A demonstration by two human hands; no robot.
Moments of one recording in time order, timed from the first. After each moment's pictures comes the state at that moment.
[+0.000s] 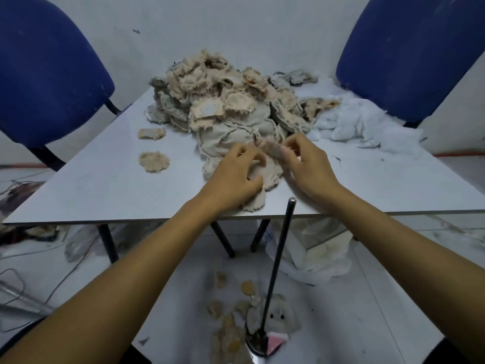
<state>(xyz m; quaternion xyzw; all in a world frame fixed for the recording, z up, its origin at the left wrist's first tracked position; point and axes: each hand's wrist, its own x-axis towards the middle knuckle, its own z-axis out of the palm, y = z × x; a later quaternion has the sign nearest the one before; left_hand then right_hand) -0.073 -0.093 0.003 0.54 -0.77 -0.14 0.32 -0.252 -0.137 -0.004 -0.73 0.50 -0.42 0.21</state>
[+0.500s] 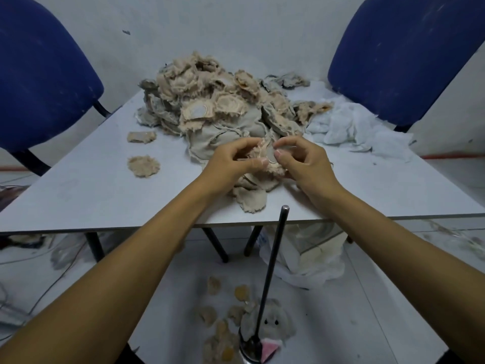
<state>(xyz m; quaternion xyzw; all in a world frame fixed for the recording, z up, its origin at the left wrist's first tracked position) -0.076 -0.115 0.014 0.43 -0.66 -0.39 0.48 -0.260 -0.131 0.001 -0.65 0.38 -0.52 0.40</state>
